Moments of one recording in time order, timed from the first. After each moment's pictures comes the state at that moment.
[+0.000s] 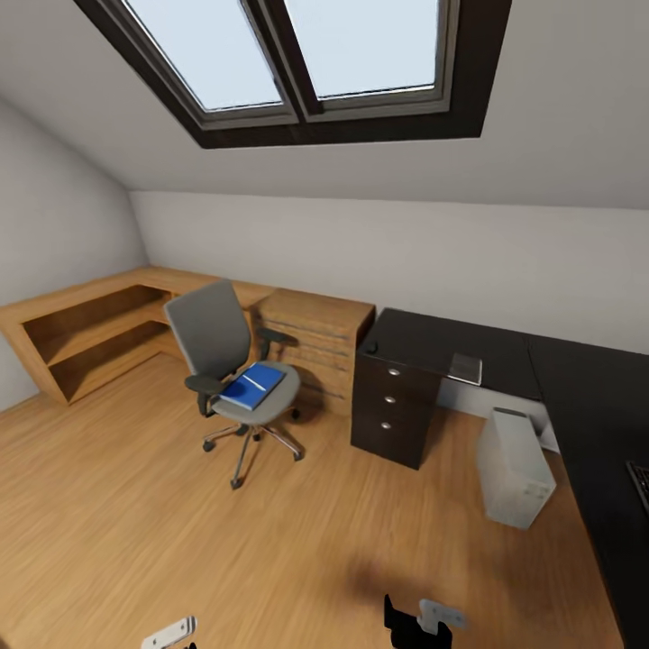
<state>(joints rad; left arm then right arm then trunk) -0.13 -0.07 0.22 -0.69 0.09 0.04 0.26 -0.45 0.12 0.34 -0.01 -0.58 -0.56 -0.01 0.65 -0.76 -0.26</state>
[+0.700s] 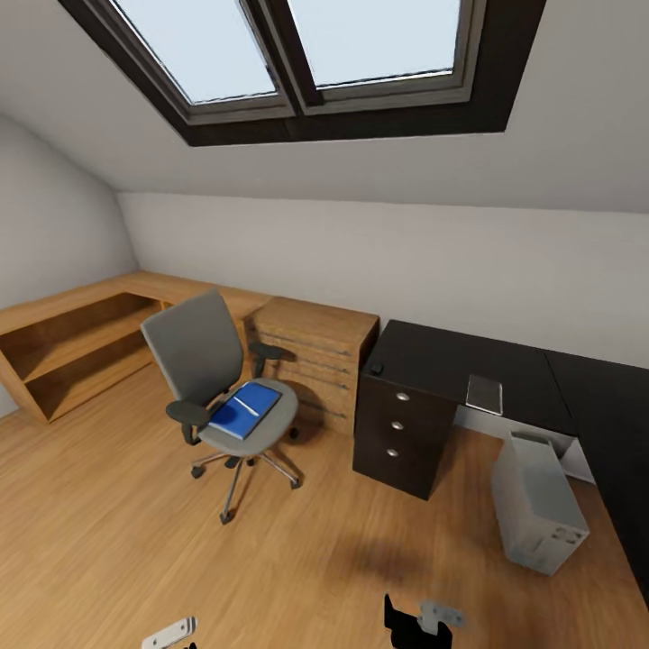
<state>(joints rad) -0.13 -0.07 0.22 -0.69 0.09 0.04 0.26 -0.45 0.12 0.34 -0.01 -0.58 -0.56 -0.01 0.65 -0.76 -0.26</state>
